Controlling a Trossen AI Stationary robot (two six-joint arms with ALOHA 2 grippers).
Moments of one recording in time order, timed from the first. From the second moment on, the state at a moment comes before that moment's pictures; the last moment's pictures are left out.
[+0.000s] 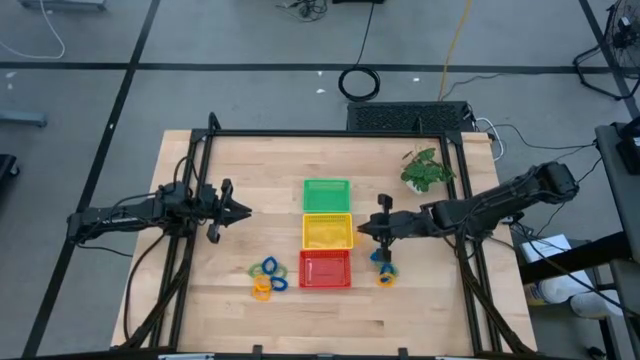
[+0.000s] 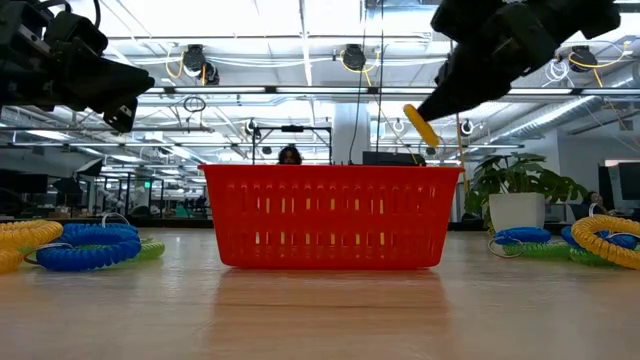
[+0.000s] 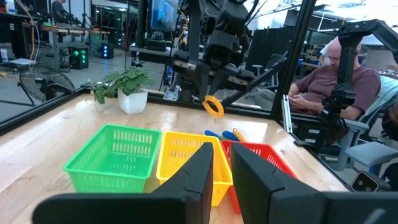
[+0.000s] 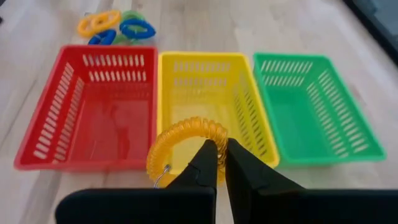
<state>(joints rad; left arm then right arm) 0.16 0.09 0.01 0.11 0.26 -0.16 0.22 1.25 0.67 -0.04 0.29 0.11</state>
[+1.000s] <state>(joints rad) 0.16 0.09 0.01 0.11 0.26 -0.16 -0.15 1.53 0.67 0.53 0.28 -0.22</state>
